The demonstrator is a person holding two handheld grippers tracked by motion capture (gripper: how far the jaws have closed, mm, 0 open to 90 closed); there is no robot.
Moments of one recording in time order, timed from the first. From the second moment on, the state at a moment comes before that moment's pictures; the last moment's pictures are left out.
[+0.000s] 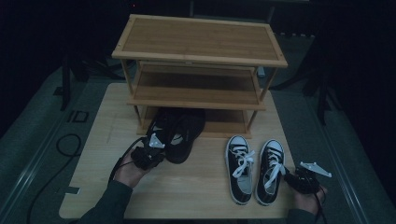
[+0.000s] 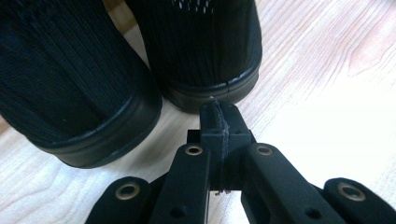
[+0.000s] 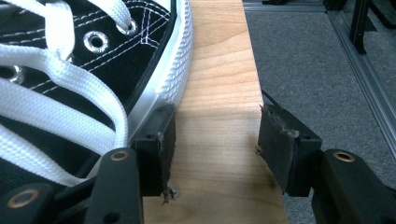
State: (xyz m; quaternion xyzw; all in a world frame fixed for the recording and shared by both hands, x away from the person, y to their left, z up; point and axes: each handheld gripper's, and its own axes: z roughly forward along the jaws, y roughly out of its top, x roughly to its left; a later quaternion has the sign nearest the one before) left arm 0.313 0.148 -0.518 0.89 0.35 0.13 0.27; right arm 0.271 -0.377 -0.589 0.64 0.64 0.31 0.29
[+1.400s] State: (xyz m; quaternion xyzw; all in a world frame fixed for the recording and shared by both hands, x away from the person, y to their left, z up) left arm 0.336 0.109 -0.545 0.90 0.35 0.13 0.22; right arm 0.272 -0.378 -0.589 0.64 0.64 0.31 0.29
